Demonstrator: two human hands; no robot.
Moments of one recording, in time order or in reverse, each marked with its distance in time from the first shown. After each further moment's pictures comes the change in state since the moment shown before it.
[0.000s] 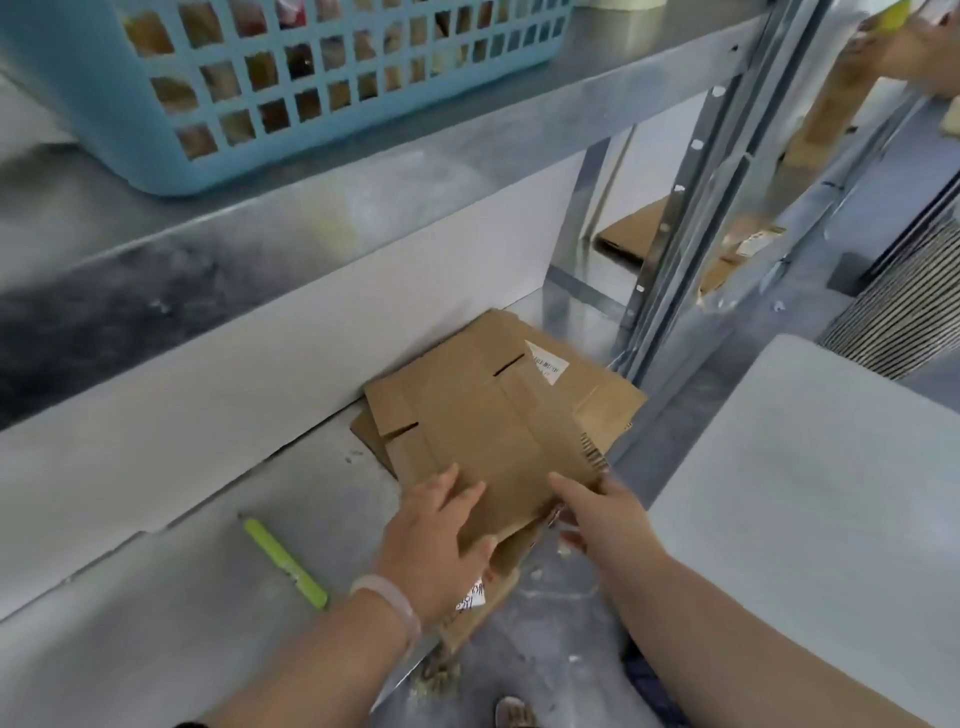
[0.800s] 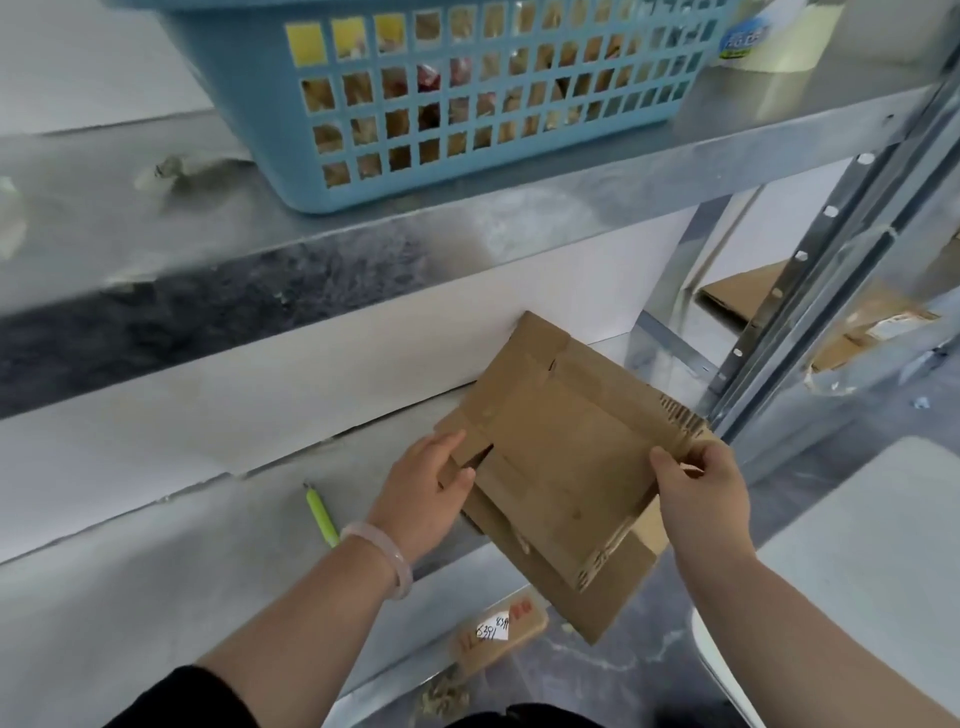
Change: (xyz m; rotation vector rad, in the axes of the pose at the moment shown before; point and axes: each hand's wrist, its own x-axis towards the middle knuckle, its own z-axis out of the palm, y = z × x) left_hand 0.014 -0.008 -0.053 -0.320 0.293 -0.239; right_hand 0.029 -0.069 -0.022 -0.138 0.138 -0.460
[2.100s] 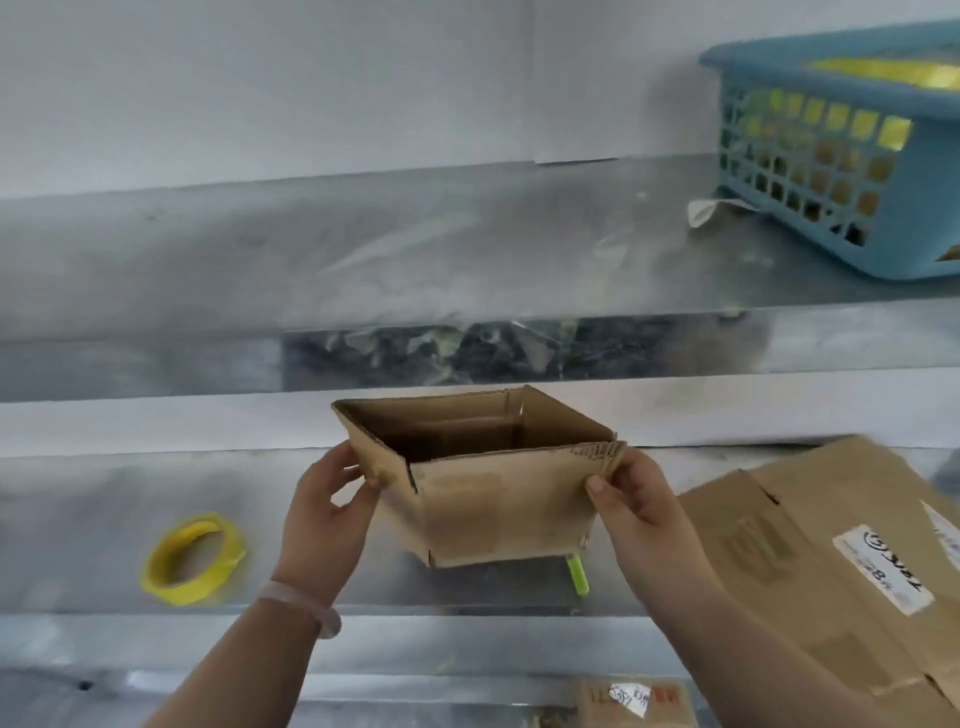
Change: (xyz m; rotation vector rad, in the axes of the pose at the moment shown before) left_hand -0.177 -0.145 -0.182 -0.346 0.858 -0.361; right_hand -0.152 -0.060 0.191 0.075 -0.942 -0.338
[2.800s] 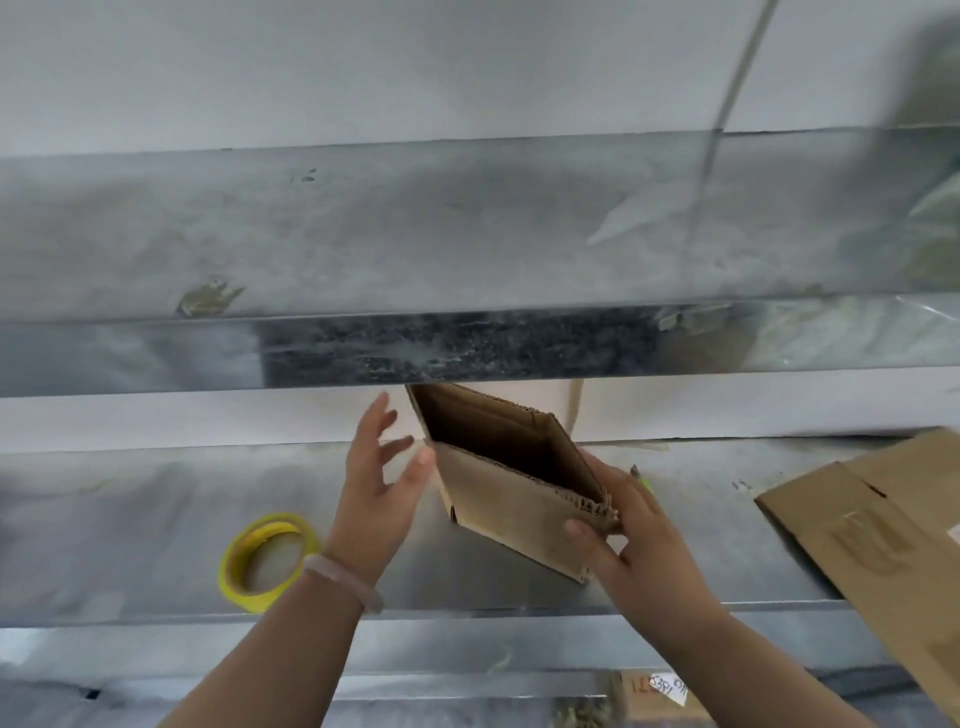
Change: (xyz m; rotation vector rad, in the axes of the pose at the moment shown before) left_hand 0.054 -0.050 -0.063 -0.270 -0.176 0.072; right_hand -0.017 0.012 0.122 -0.533 -0.083 -0.196
